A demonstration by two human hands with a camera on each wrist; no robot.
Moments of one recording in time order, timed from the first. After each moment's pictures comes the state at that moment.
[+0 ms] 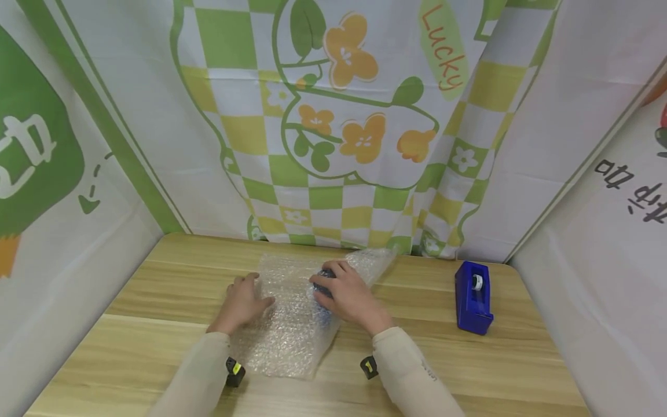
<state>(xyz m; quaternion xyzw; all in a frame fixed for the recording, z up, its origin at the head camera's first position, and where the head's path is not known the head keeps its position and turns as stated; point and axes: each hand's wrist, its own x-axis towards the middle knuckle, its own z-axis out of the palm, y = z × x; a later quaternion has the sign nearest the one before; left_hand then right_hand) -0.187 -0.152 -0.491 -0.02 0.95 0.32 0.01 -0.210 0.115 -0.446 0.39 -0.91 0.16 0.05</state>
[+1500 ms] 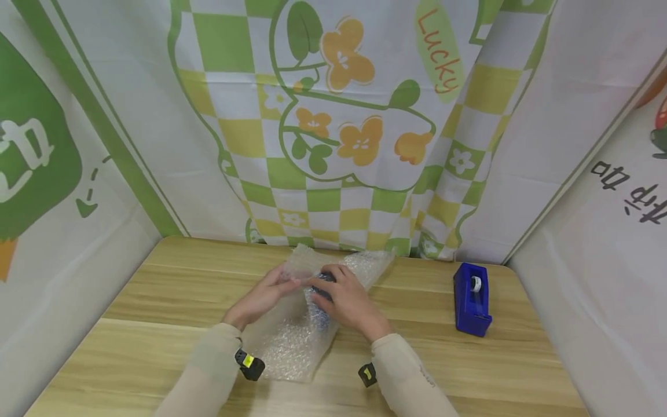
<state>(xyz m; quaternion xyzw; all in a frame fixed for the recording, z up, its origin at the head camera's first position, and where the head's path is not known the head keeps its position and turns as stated) -0.200 -0.113 -0.456 0.17 0.72 0.66 0.14 -0.207 0.118 -0.454 0.37 -0.90 0.21 0.07</state>
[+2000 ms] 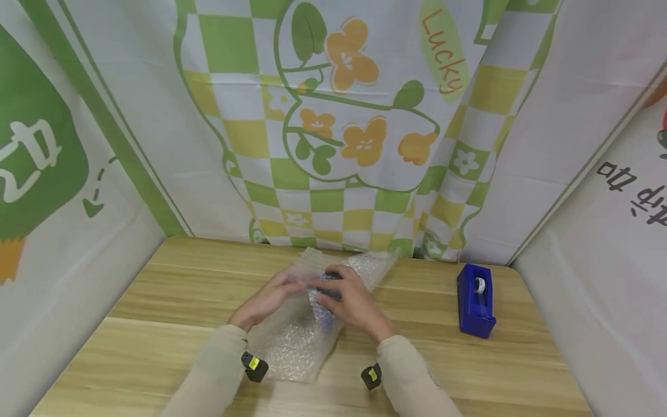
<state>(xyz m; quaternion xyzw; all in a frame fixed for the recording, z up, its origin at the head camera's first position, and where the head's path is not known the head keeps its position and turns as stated) -0.197 -0.109 -0.455 0.17 0.74 0.63 0.14 -0.209 0.121 -0.460 0.36 -0.87 0.33 0.06</state>
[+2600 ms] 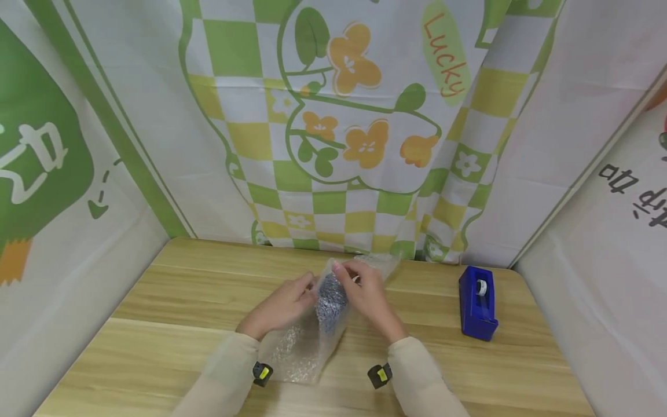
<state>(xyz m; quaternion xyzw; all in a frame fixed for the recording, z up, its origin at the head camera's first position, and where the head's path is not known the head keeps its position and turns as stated) -0.184 -0.085 -0.437 0.23 0.89 0.38 0.03 -0.203 0.126 -0.432 0.20 -0.84 0.50 0.10</state>
